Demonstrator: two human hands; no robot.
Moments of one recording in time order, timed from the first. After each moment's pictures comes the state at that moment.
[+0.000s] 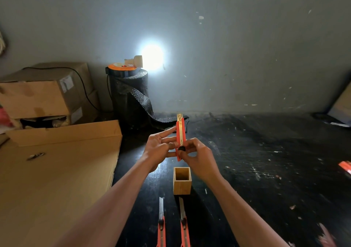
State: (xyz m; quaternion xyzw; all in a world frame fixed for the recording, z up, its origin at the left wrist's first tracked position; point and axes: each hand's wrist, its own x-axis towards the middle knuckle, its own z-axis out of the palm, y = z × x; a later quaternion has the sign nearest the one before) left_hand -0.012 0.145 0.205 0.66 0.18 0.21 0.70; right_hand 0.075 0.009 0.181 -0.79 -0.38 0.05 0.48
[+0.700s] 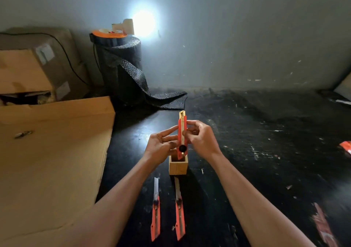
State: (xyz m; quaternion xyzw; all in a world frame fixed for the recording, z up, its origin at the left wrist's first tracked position) left_hand 0.010 0.140 0.142 0.61 0.19 0.16 0.75; right_hand 0.123 0.017 0.156 -0.75 -0.35 0.12 0.55
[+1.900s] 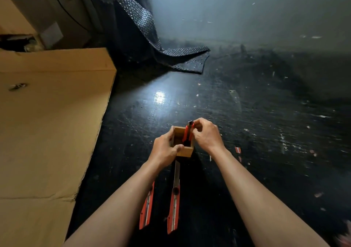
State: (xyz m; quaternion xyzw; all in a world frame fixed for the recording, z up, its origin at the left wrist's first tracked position) left_hand 0.074 0.158 -0.006 0.80 0.38 0.08 0.46; right_hand 0.223 0.069 0.011 -0.85 -0.33 0.21 0.34
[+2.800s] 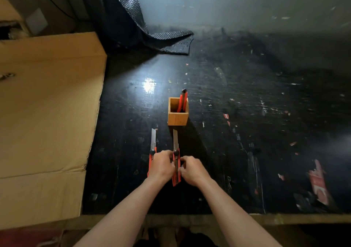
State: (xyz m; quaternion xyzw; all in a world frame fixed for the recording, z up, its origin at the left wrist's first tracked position) left_hand -0.043 0.055 -0.038 0.82 0.38 -0.03 0.44; right_hand 0.045 -0.049 -0.039 -0.85 -0.23 0.42 0.23
